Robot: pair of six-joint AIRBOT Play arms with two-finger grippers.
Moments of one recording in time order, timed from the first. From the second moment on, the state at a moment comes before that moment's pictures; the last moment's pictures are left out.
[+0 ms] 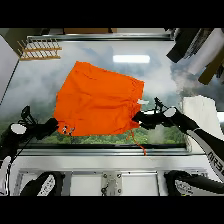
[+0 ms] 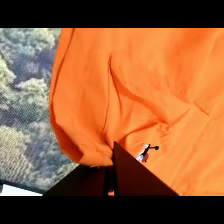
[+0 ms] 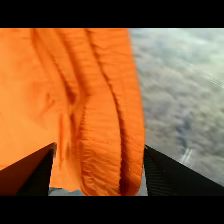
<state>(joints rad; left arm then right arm) 0.33 -0.93 0.49 1.10 -0.85 -1.58 0.16 -1.37 0.71 -0.74 0.73 1.54</state>
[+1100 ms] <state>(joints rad) 0.33 -0.90 0.74 1.10 -0.95 -1.56 0.26 -1.27 0.97 -0.96 0.76 1.45</state>
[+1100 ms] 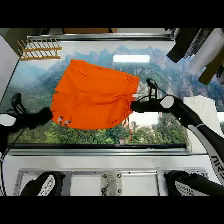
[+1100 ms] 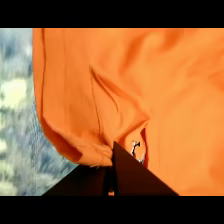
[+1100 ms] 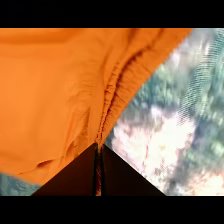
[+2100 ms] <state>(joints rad) 0.33 -0.73 1.81 1.04 -1.02 -1.55 0.20 -0.58 1.40 -1.06 0.98 1.87</state>
